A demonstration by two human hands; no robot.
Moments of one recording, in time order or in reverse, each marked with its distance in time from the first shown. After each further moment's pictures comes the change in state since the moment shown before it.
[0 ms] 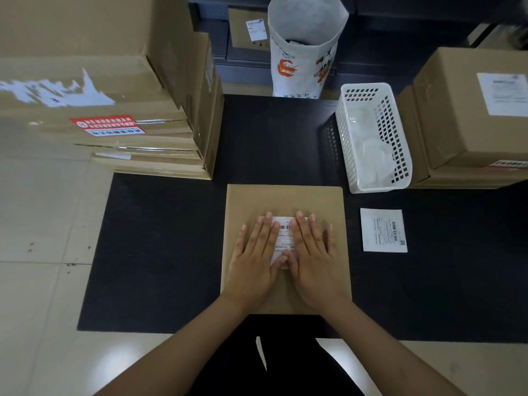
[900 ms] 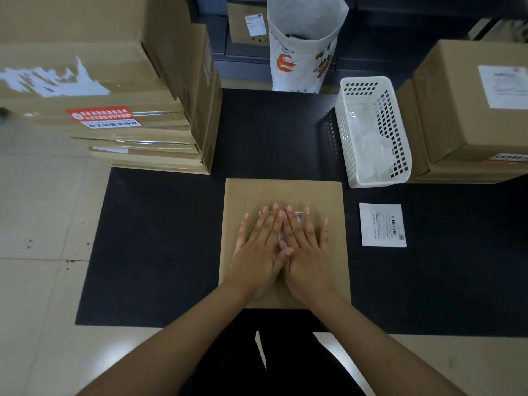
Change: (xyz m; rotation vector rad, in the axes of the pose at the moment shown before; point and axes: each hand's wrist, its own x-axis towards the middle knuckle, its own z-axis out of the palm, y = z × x) left_hand 0.009 0.008 -0.011 -0.035 -0.010 0.047; right_hand 0.003 -0.018 0.002 0.054 0.062 0.009
